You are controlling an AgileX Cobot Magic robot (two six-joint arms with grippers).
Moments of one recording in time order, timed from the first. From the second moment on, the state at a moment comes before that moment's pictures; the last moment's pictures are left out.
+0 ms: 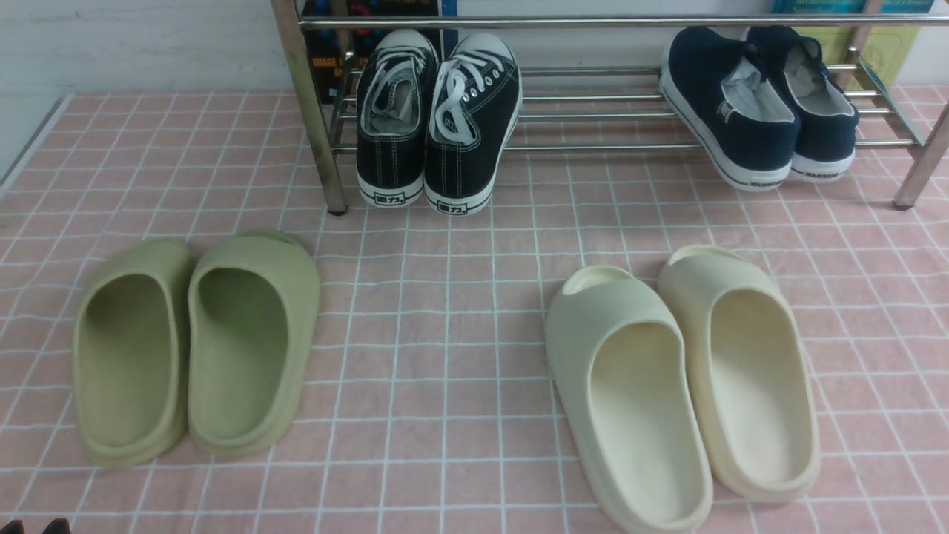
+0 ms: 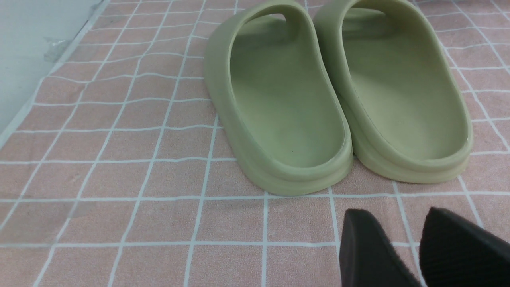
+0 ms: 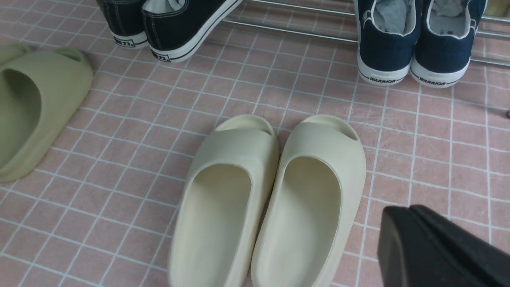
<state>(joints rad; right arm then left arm) -0.01 0.71 -1.03 0.39 0.97 -0.28 0.01 -0.01 0.02 0.06 0.37 0.02</state>
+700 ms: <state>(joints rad) -0.02 0.26 -0.33 0.21 0.25 -0.21 0.01 -0.01 0.02 0.06 0.37 0.02</state>
